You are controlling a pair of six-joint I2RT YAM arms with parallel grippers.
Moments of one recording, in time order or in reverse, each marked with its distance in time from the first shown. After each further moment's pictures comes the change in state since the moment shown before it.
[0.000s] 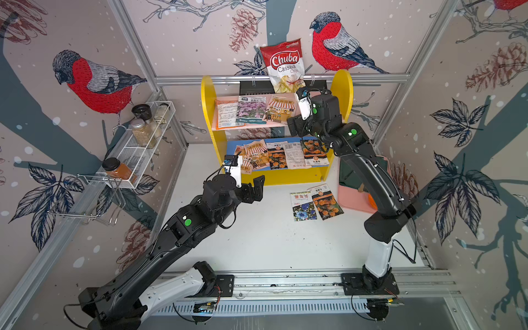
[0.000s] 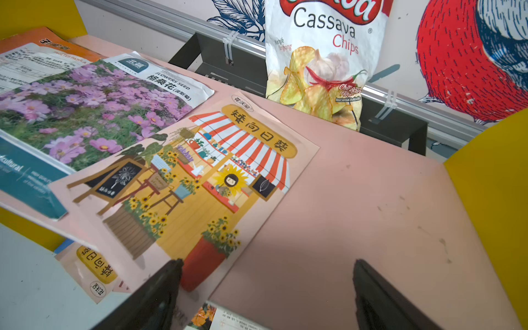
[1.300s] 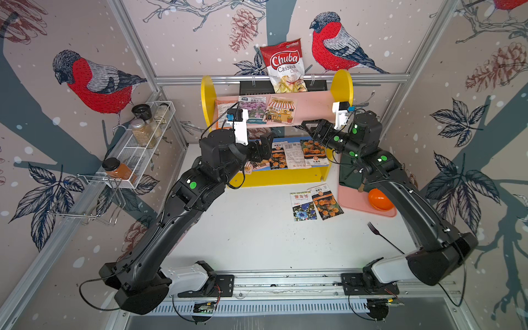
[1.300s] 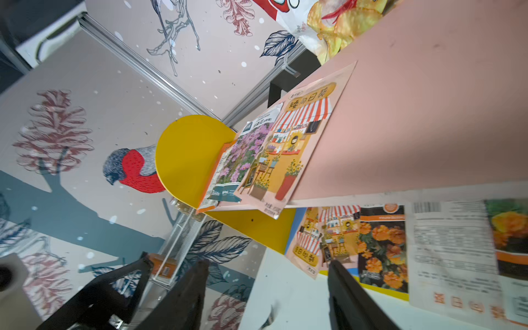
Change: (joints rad) left arm 0.129 0.346 0.531 0.049 0.161 0.116; right arm -0.181 -0.452 -0.767 0.594 -0.640 0.935
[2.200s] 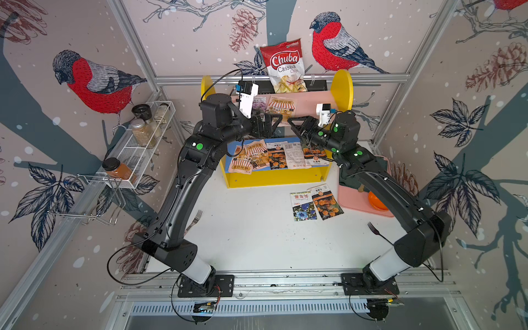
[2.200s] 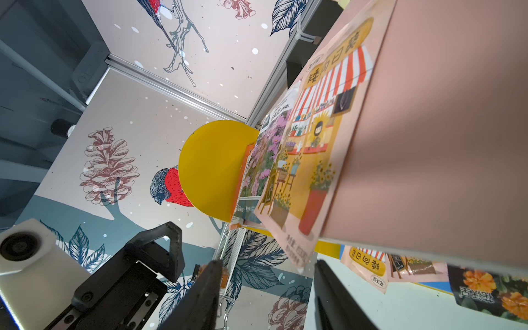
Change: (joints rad) left arm 0.229 0.332 0.427 -0.135 0.540 0.109; right arm 0.050 0.153 0.026 0.194 -0.037 0.272
